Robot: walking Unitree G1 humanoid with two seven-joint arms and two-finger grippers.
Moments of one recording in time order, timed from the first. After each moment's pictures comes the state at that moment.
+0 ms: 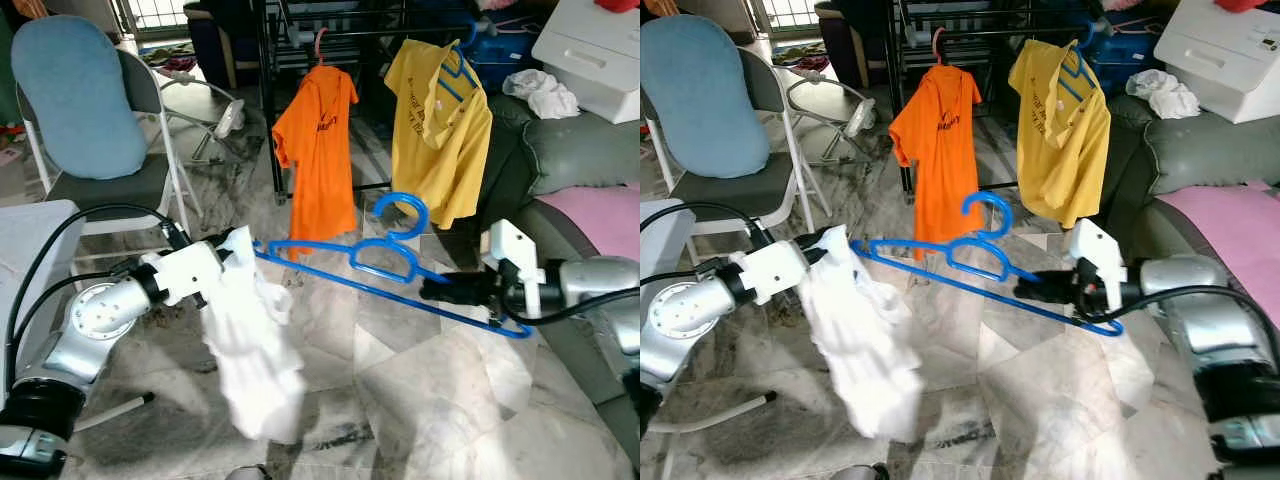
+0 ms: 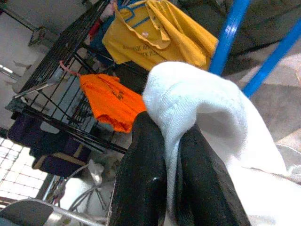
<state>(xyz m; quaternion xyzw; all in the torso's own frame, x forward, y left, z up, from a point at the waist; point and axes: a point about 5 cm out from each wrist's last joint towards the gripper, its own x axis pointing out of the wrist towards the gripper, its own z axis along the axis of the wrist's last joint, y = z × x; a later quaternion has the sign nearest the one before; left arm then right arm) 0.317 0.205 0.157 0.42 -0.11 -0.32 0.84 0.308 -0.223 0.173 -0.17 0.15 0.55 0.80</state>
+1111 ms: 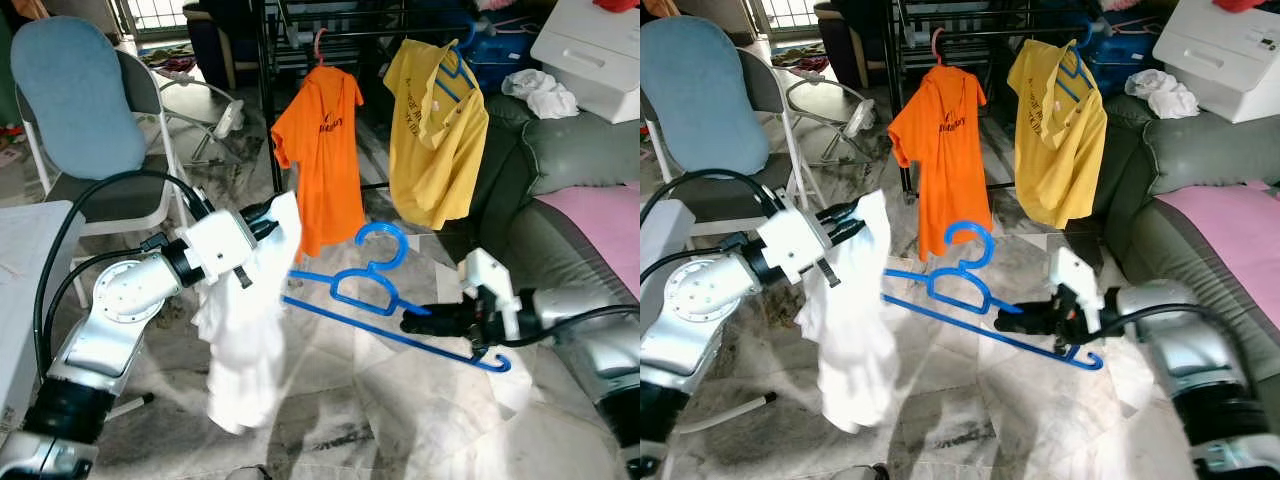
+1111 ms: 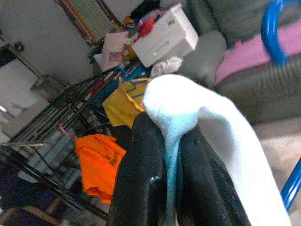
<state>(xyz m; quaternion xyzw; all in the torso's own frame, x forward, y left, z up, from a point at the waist) 0.303 0.152 0.210 0.30 -0.20 -0.38 0.85 0.296 -0.203 0.137 -0.11 0.19 0.58 0.78</state>
